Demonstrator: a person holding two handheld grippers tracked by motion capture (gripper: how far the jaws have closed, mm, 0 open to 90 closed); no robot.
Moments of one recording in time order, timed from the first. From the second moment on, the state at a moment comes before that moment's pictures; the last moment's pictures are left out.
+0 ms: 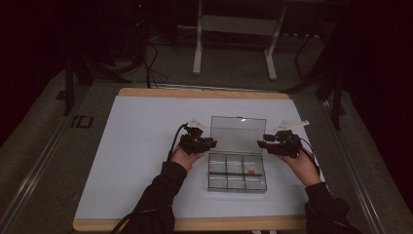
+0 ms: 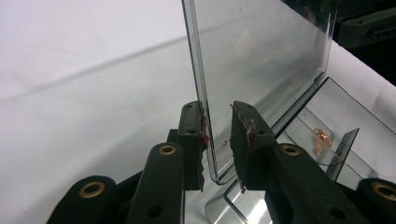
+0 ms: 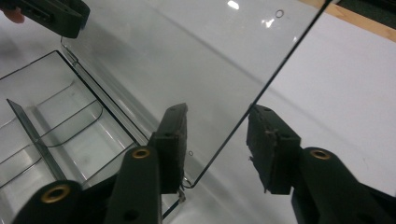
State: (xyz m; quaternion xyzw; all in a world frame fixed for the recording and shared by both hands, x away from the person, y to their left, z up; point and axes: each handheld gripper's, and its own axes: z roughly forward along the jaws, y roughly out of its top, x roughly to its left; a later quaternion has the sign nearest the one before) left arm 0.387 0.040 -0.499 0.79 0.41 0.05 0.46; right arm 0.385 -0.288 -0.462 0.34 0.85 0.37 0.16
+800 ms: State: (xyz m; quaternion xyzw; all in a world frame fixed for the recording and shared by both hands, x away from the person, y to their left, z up) left arm 0.372 0.046 -0.472 0.79 0.37 0.08 0.48; right arm 0.373 -0.294 -0.447 0.31 0.85 0.39 0.18
